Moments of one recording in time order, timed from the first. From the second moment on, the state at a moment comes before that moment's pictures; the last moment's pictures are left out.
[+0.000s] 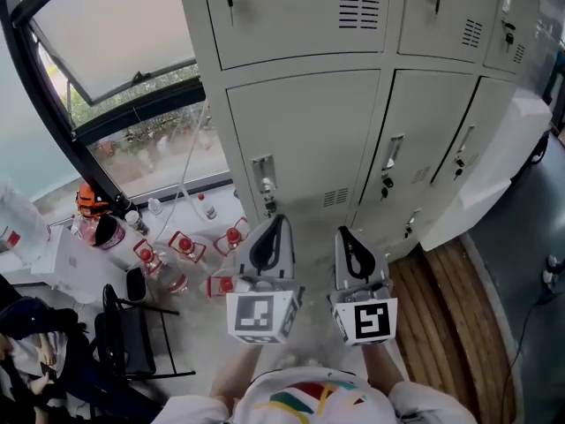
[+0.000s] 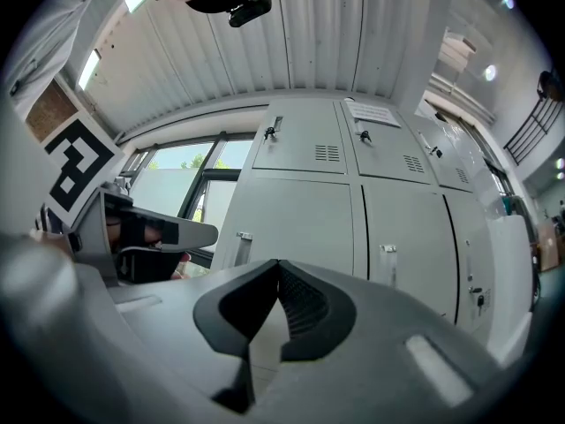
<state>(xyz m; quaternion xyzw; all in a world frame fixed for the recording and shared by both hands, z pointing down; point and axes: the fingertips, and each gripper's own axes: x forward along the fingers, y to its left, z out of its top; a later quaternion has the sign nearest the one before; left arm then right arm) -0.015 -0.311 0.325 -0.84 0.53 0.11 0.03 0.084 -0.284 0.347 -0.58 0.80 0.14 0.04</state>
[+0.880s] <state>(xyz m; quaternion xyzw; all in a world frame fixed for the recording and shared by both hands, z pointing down) -0.058 -0.348 0.069 -0.81 0.51 0.20 0.18 -0.010 -0.320 0.032 -0.46 0.79 0.40 0.11</state>
